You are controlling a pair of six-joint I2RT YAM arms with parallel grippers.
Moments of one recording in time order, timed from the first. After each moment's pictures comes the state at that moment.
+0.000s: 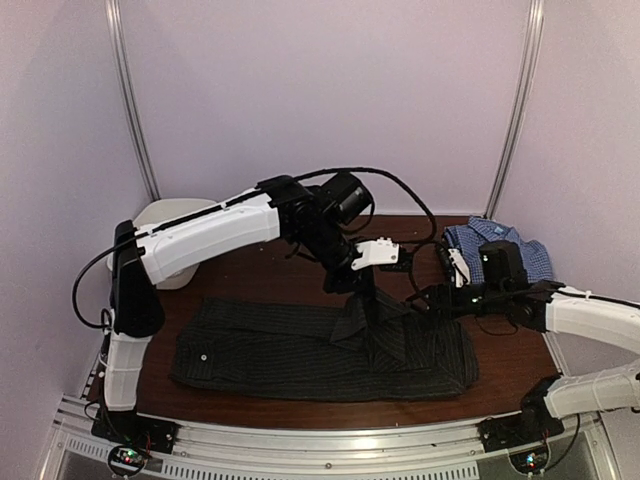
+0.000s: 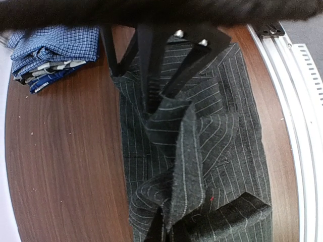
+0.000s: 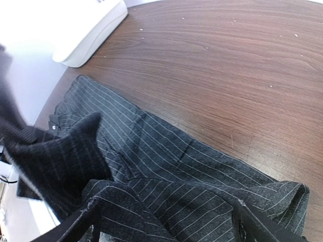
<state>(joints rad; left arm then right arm) -1.03 2.16 2.17 -1.02 0.30 0.71 0.49 1.09 0.56 -0.08 -0.37 0.34</state>
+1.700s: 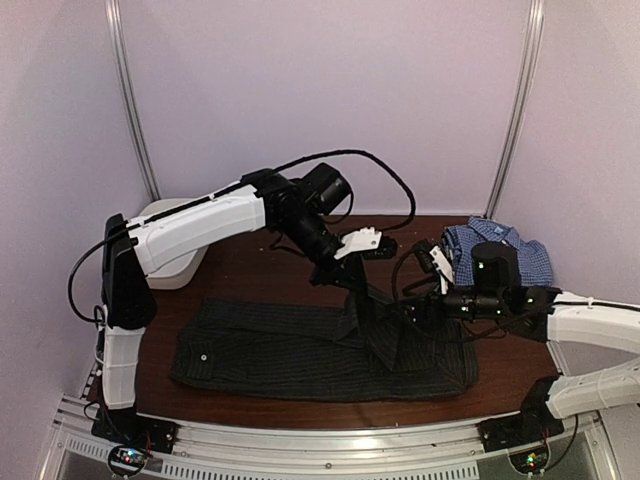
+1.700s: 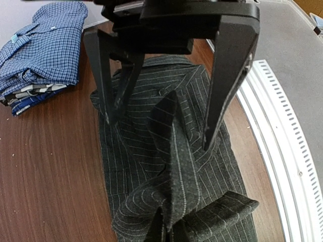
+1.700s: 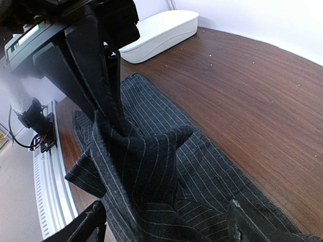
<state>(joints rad) -0.94 2.12 2.11 -1.02 0.58 0.79 0.70 1.03 0.56 0.07 -0.35 0.20</state>
